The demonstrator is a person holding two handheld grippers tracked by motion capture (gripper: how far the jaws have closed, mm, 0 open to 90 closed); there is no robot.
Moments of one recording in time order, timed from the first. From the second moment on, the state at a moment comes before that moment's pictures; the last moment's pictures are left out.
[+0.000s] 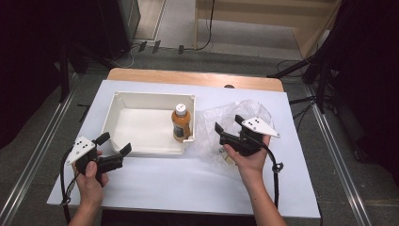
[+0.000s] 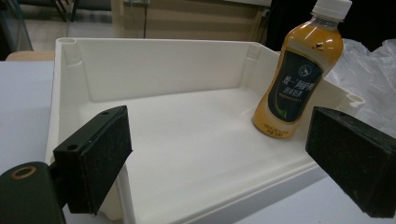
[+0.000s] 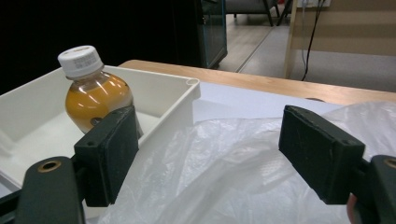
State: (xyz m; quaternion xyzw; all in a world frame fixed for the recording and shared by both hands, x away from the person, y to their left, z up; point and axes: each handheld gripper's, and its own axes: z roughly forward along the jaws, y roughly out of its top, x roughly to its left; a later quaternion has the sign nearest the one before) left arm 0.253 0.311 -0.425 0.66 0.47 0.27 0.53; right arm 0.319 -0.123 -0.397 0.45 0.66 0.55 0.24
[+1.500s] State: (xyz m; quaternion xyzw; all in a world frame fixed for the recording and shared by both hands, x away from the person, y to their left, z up) left arm 0.254 0.312 -0.427 0.66 0.46 0.27 0.53; right arm 0.286 -0.239 -0.436 0.51 0.61 0.54 0.29
